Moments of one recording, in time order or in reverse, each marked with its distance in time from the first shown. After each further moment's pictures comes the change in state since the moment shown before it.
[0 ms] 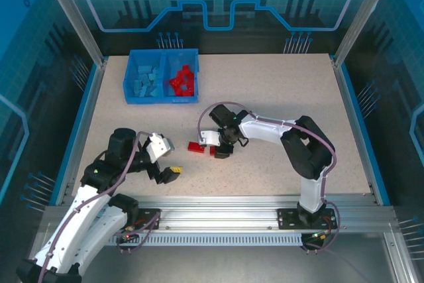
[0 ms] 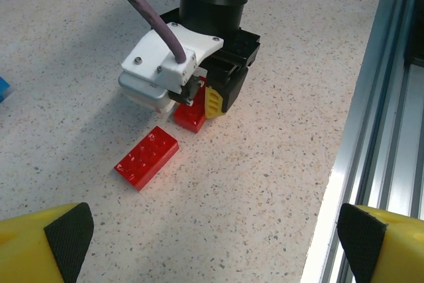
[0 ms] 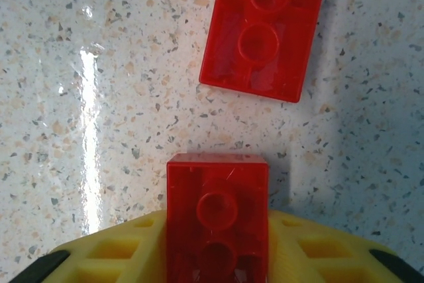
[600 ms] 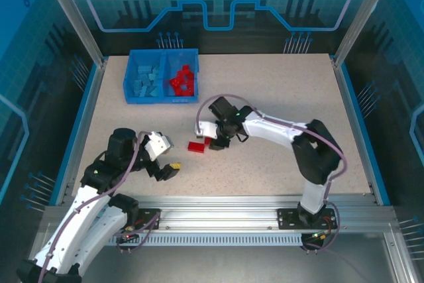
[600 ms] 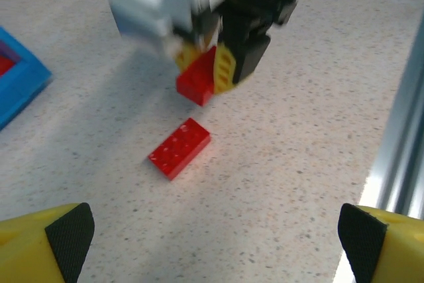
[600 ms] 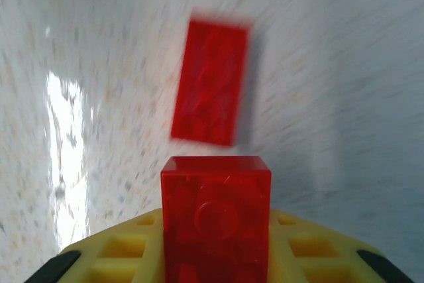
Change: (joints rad) left arm -0.001 -0.014 -0.006 0.029 -0.113 -0.010; right arm 0.007 -0.123 0.045 0.066 -0.019 0.108
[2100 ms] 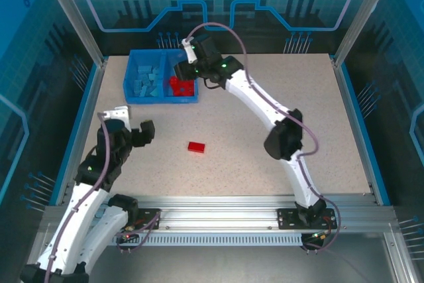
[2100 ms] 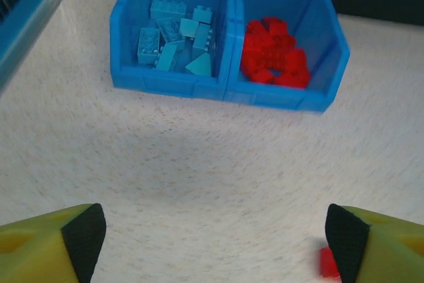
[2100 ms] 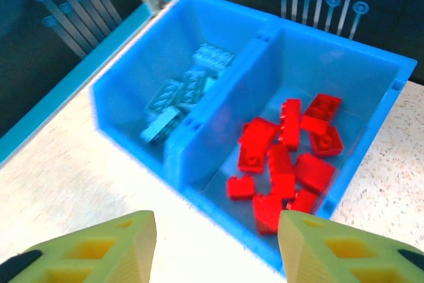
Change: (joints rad) left arm 0.102 0.070 0.143 0.065 -0.680 -0.816; right arm -0.071 0.443 1.069 -0.162 0.145 0.835
